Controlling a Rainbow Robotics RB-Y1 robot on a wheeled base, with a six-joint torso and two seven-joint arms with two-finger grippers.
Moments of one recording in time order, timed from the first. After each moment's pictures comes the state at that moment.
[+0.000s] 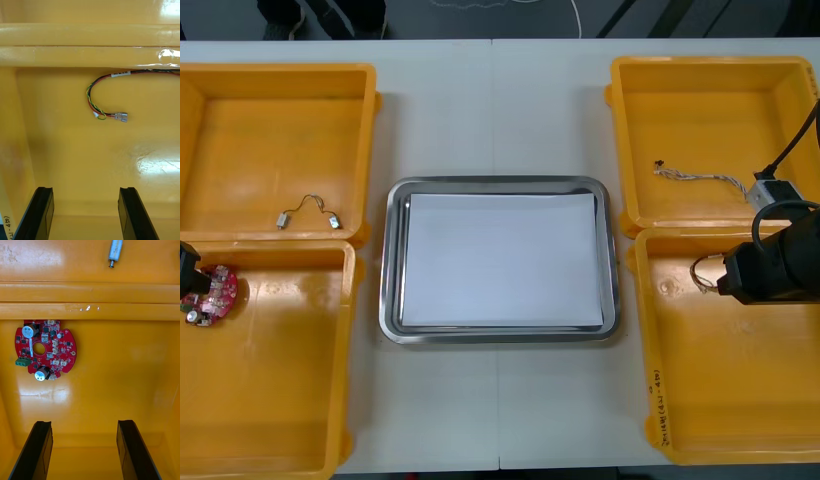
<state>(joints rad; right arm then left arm) -0.24 -0.80 0.01 -2.22 -0.85 1.85 1.04 -0.13 0.84 0.30 -2.15 0.91 1.91 -1.26</state>
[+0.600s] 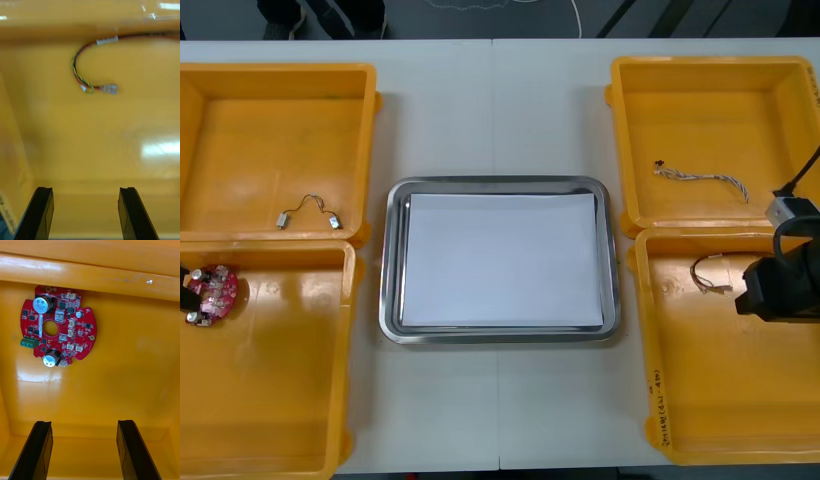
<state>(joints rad) -0.19 -0.87 -0.03 -2.22 -0.97 1.89 0.97 -0.10 0.84 0.32 -2.02 0.93 1.91 -1.26</state>
